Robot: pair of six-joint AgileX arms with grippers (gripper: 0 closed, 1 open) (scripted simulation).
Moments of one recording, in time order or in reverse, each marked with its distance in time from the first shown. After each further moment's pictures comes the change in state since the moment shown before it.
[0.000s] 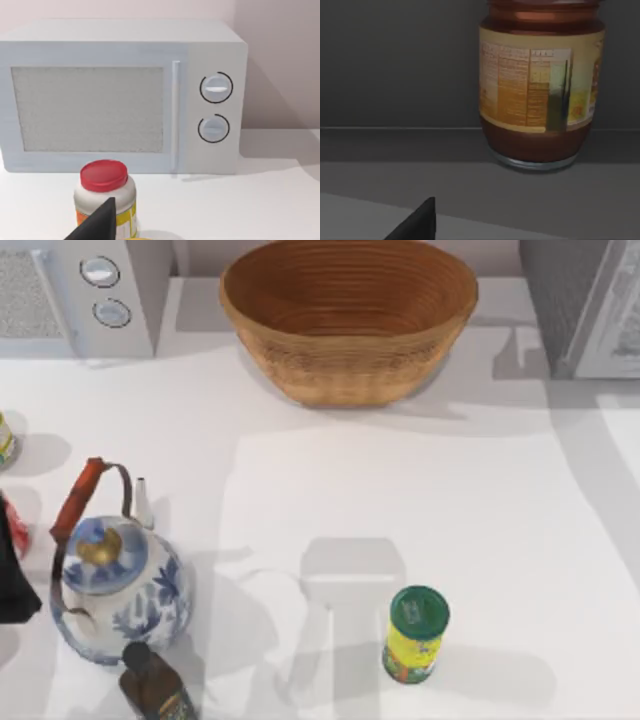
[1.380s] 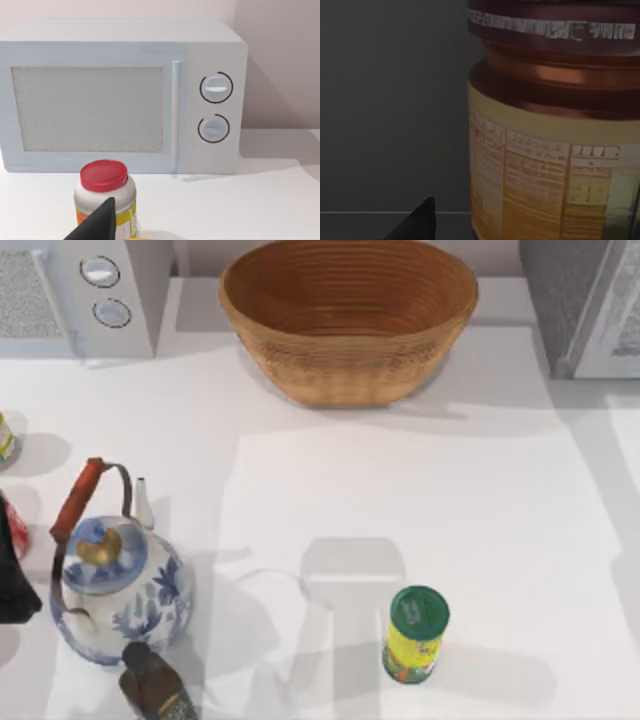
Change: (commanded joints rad) left arm 0.000 0.000 0.000 0.000 0.000 0.000; right arm -0.074 0.381 0.342 0.048 -0.059 0.000
